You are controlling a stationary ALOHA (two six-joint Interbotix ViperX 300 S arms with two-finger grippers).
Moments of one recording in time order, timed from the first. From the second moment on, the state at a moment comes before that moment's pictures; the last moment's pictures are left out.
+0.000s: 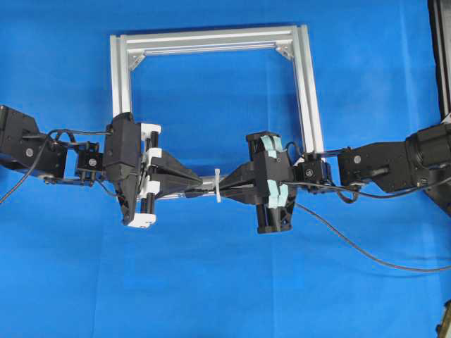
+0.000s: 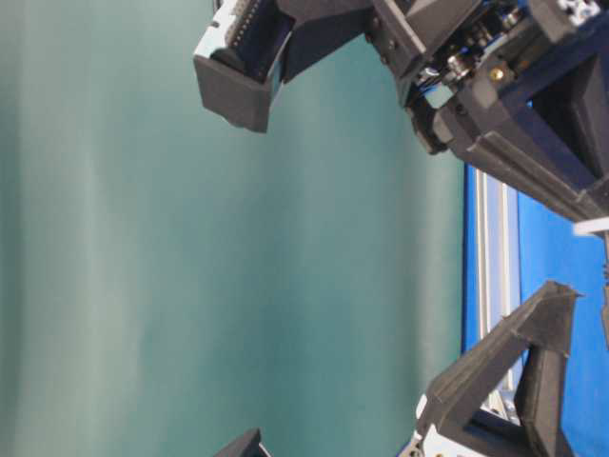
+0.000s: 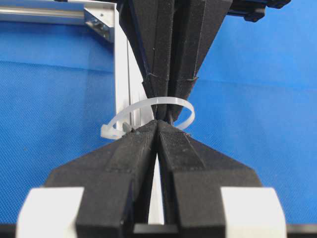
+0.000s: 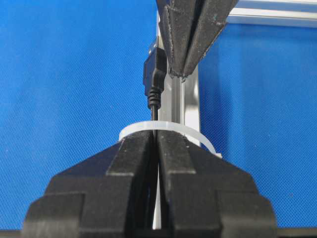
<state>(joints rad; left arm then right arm) -0.12 0.13 0.91 -0.08 -0.76 -0.10 0.12 0.14 0.78 0.08 -0.45 0.07</state>
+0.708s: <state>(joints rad) -0.14 0.13 0.91 -0.08 -0.74 -0.11 0.12 0.14 0.77 0.08 -0.46 0.07</state>
